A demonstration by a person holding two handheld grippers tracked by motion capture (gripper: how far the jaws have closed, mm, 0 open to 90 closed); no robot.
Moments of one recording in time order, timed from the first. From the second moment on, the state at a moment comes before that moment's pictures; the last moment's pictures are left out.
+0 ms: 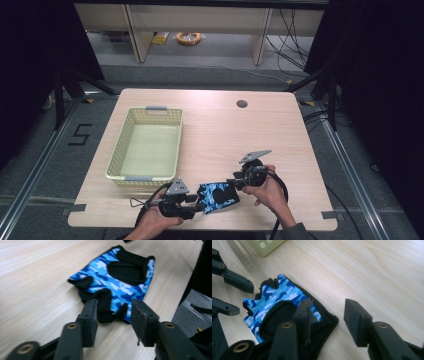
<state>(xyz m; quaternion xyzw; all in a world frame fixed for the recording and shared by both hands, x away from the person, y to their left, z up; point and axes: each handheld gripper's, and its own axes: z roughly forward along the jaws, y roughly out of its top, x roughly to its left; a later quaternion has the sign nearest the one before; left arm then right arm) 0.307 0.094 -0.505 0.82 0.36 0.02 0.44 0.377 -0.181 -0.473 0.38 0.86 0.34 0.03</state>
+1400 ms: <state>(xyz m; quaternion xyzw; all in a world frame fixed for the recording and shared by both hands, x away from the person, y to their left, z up) 0.313 0.064 -0.517 0.83 0.36 0.00 0.43 0.362 -0.198 -0.511 0.45 0.79 0.41 -0.07</state>
